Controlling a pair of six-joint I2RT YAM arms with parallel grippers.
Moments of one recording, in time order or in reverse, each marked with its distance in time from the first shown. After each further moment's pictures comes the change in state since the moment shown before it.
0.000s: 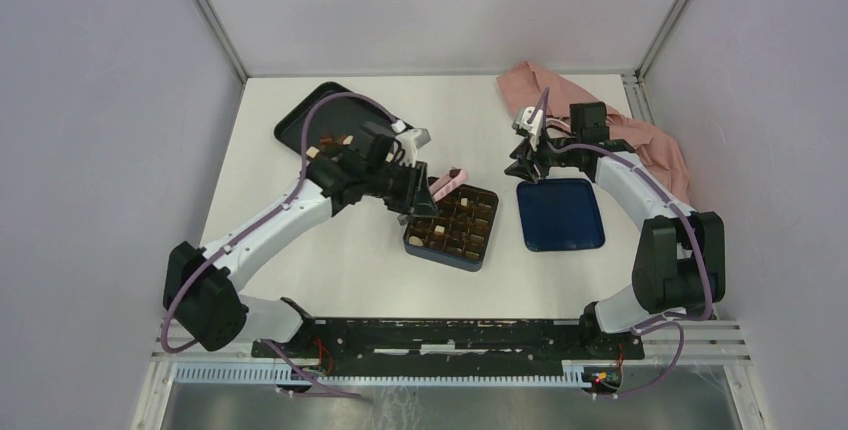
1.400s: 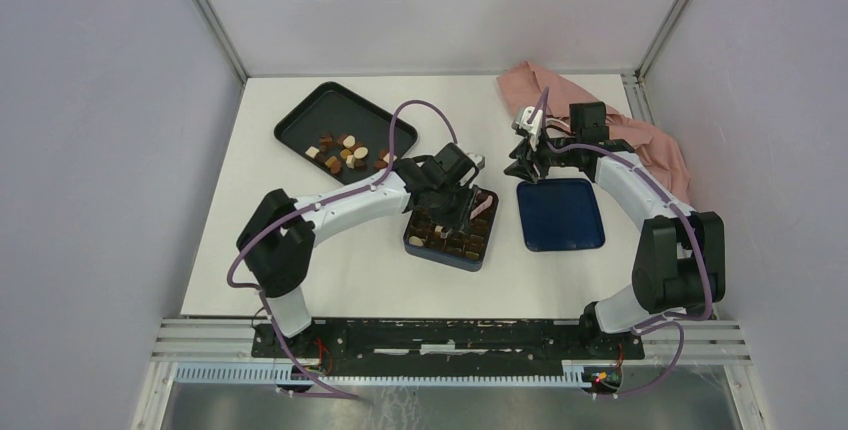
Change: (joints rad) left arm -0.301 0.438 0.217 -0.026 -0.367 -0.072; right arm -0.006 0.000 0.000 0.003 -0.008 0.000
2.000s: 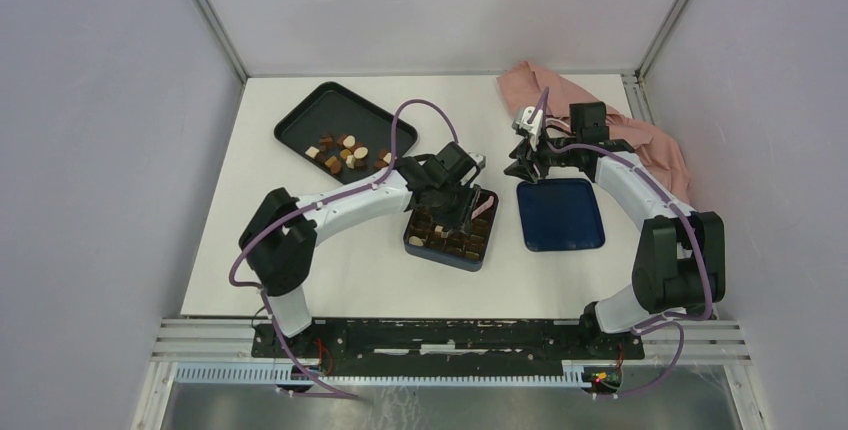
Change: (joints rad) left arm 0.000 0.013 0.023 -0.025 0.000 0.000; right arm -0.001 0.000 0.000 0.000 -0.003 0.000
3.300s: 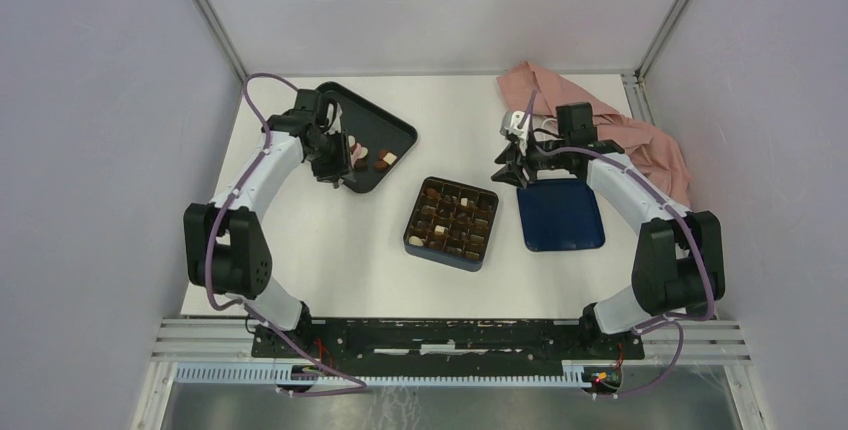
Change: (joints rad) left arm 0.731 -0.194 -0.063 -0.218 0.015 0.170; right arm 0.066 -0.004 0.000 0.000 -0.052 0.011
